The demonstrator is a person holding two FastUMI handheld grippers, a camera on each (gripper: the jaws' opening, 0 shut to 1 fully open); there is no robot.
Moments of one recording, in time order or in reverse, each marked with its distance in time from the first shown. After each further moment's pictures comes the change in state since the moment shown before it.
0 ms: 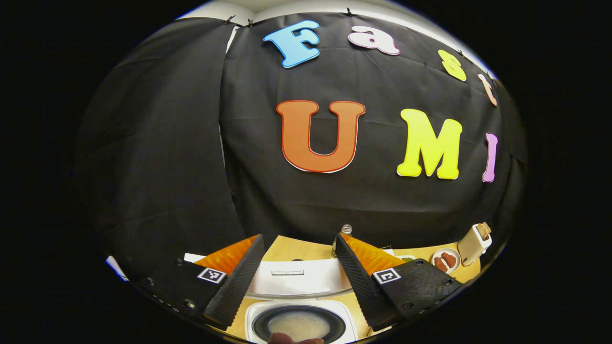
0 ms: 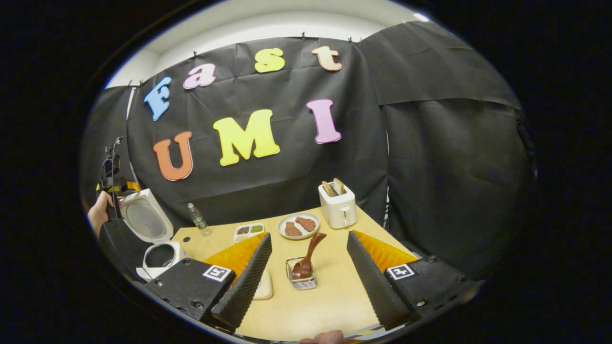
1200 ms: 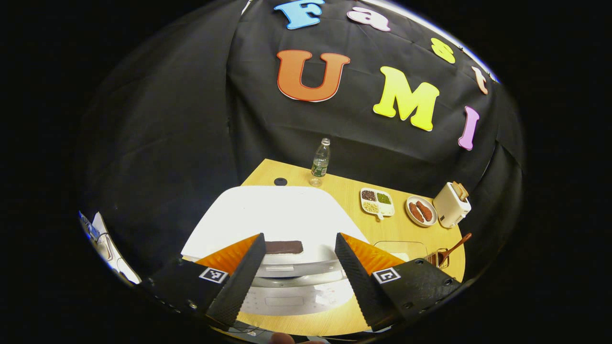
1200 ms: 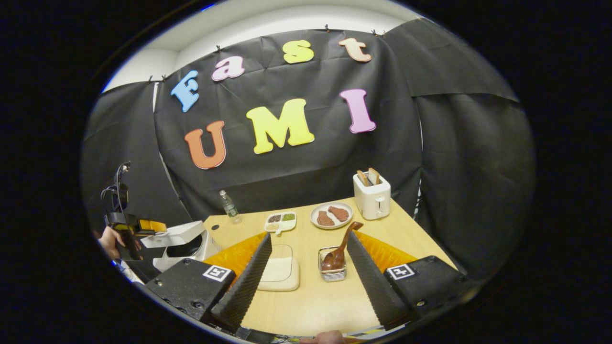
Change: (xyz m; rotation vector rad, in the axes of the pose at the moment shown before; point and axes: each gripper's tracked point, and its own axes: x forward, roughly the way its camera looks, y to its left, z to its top) left arm -0.147 -0.024 -0.177 -0.093 0.295 -0.076; right arm -0.005 0.055 -0.028 -0.036 0.080 0.204
